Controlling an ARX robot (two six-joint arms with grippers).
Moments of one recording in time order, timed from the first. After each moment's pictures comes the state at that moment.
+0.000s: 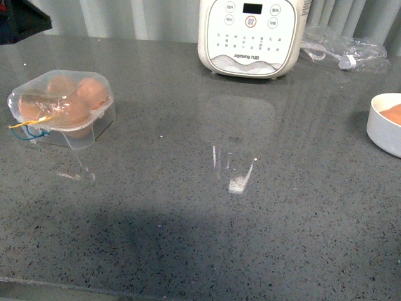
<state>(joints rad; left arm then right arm) 0.04 1.47 0.80 0.42 0.26 -0.01 0.00 0.00 0.01 0.00 0.00 -0.01</state>
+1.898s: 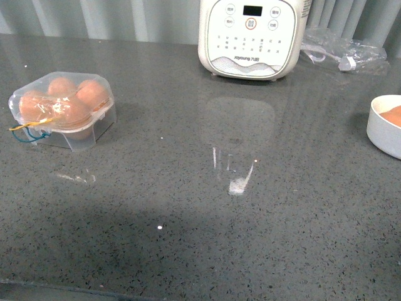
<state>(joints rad) 0.11 0.45 0.16 0.28 0.11 0.01 0.00 0.00 0.01 0.00 0.00 -0.01</state>
